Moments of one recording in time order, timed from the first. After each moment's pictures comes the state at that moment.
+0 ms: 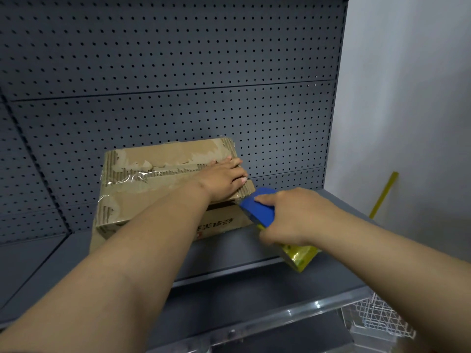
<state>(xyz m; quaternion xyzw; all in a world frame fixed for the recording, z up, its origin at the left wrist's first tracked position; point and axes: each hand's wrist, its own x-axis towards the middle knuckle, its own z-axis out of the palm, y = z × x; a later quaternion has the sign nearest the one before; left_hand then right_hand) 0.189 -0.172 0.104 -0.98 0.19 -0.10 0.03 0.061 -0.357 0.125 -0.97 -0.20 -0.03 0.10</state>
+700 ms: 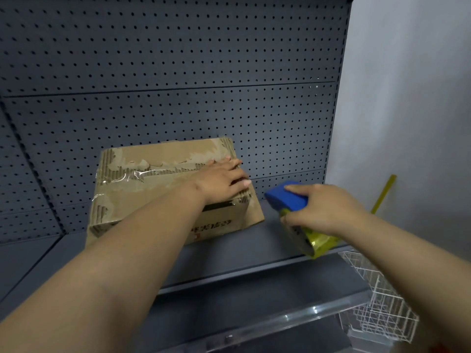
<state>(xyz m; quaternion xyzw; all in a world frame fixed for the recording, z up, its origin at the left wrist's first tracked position) 0.183 -0.169 0.109 -0.97 0.20 -0.10 0.05 0.098 -0.395 0.110 -0.98 -0.09 -0.09 0.14</state>
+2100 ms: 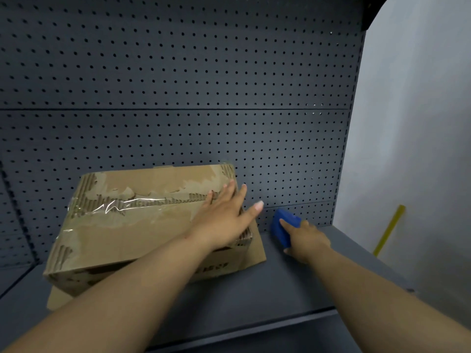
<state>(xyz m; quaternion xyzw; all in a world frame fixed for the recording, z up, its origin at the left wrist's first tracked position) 0.179 -0.191 0.105 -0.98 0.10 -0.10 -0.15 0.276 -0.386 0.019 -1.00 -0.06 0.00 -0.04</state>
